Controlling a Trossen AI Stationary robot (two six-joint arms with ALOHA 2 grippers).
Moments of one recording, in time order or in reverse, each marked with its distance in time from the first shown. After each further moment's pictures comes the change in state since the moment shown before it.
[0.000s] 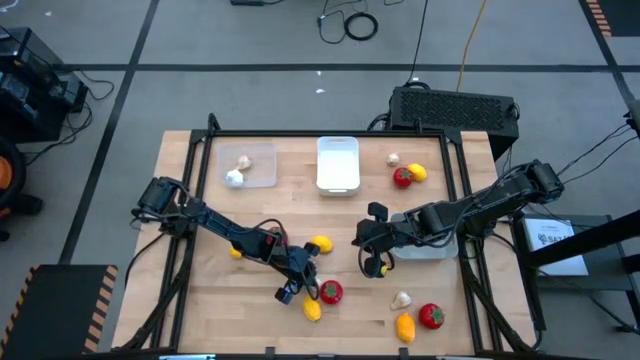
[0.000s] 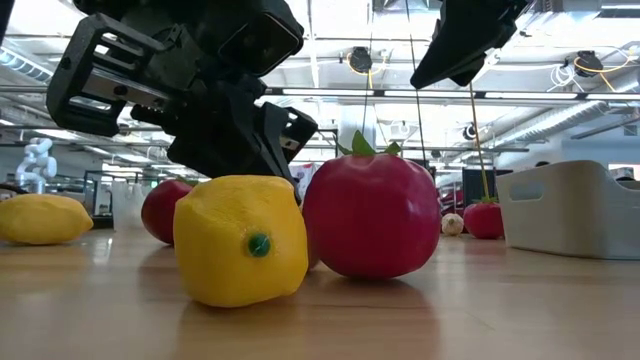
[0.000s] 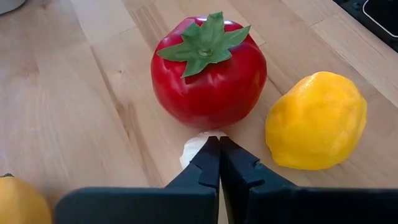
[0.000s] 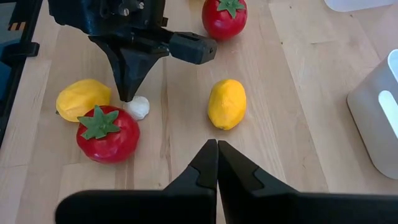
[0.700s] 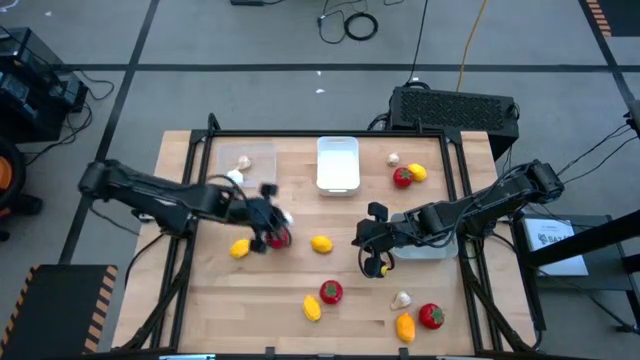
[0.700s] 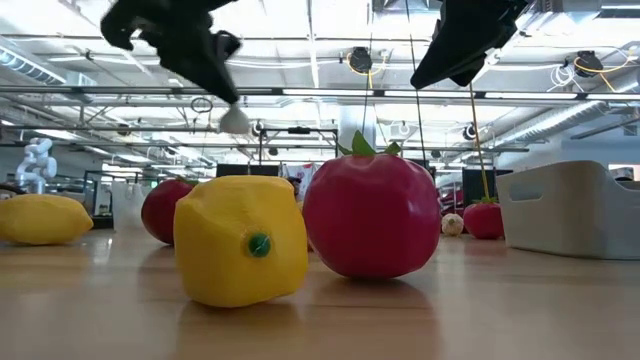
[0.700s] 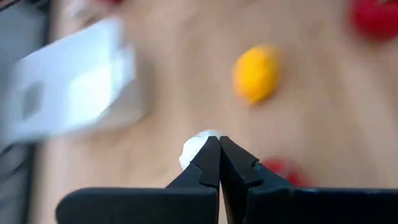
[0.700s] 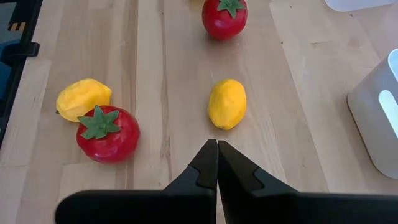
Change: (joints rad) left arm 0.182 -0.602 0.000 -0.723 -0.403 0.053; right arm 0.000 0.000 0.000 0.000 -0.001 0.000
